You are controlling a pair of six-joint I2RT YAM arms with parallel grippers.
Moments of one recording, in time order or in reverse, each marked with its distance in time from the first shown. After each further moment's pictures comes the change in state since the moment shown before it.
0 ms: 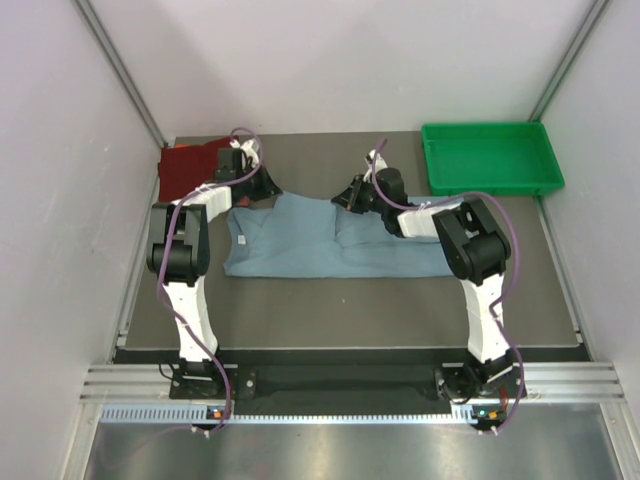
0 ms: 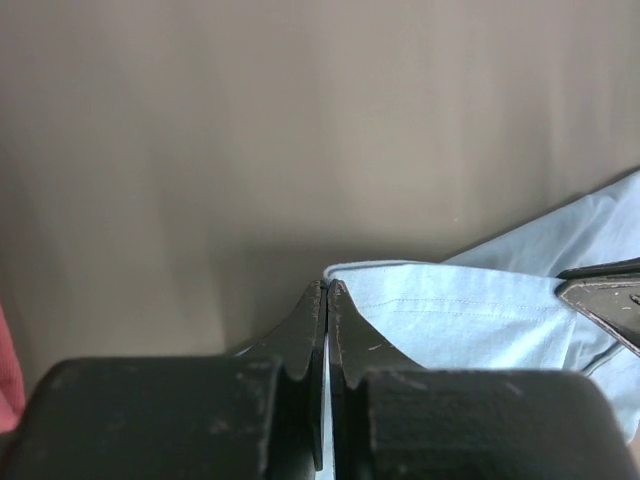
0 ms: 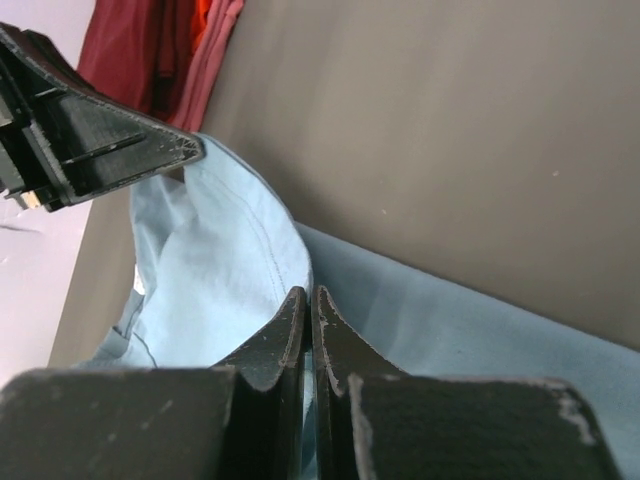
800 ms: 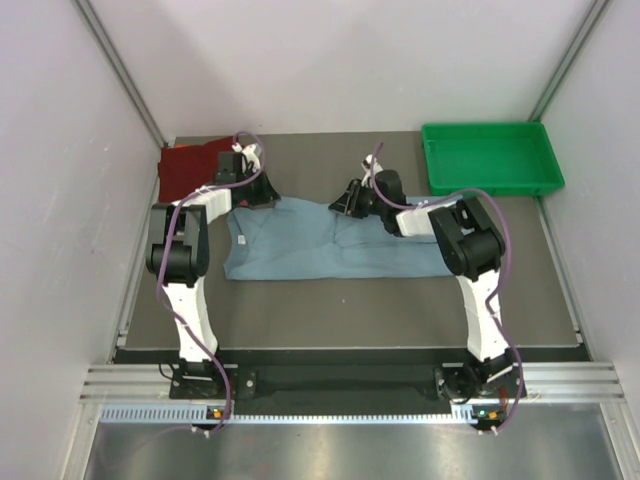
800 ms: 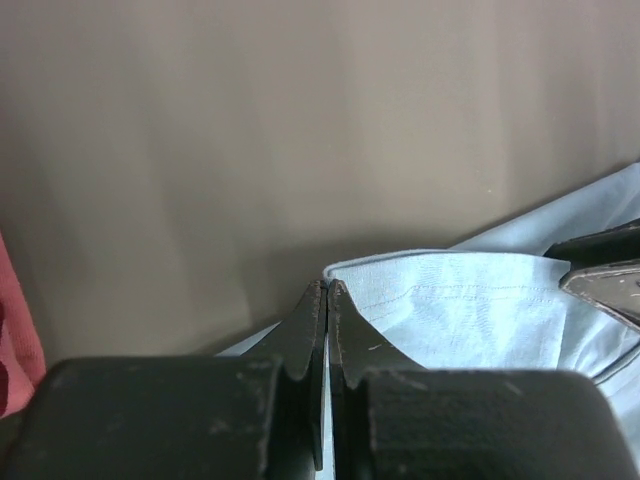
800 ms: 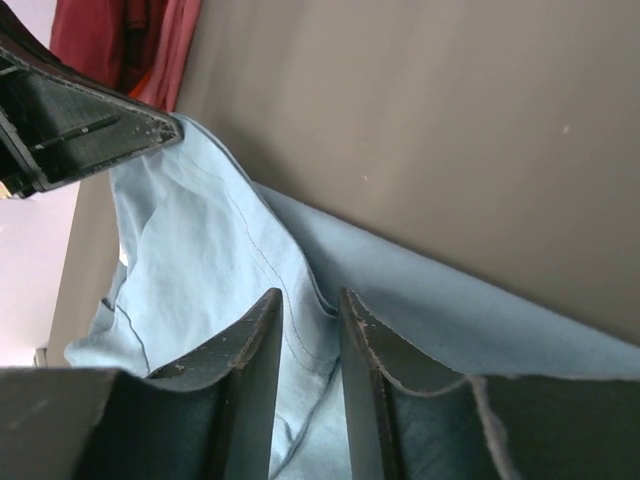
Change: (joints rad) left arm 0.000 -0.010 -0.030 -0.016 -0.010 0.080; right arm -0.011 0.059 0.032 -0.044 -0.084 -0.003
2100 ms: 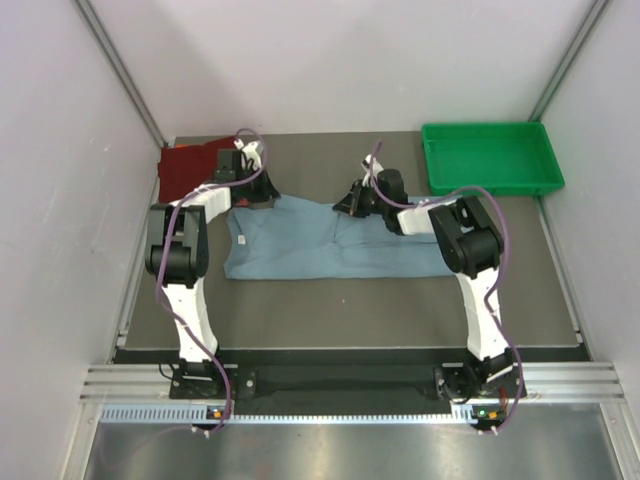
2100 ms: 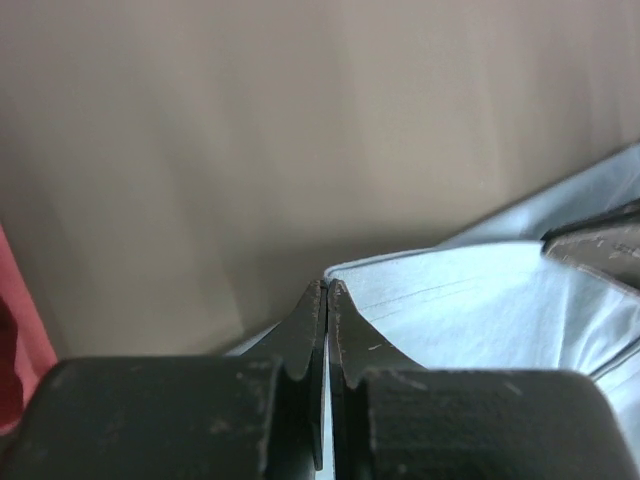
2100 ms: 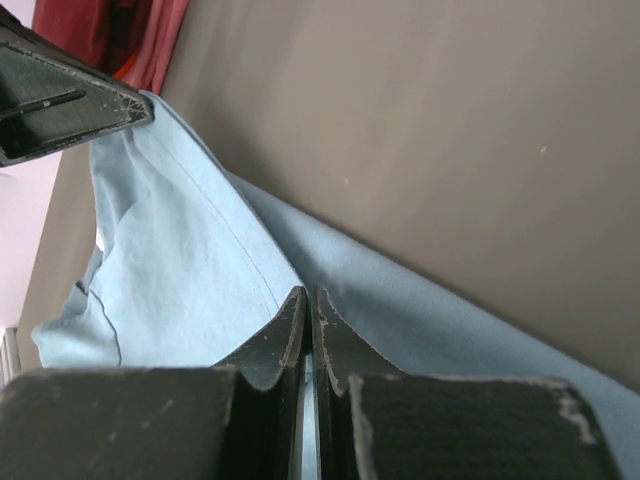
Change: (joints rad) left arm 0.000 -0.005 0.027 -0.026 0.018 0.066; right arm -0.020 0.034 0.029 0.002 -0.046 -0.074
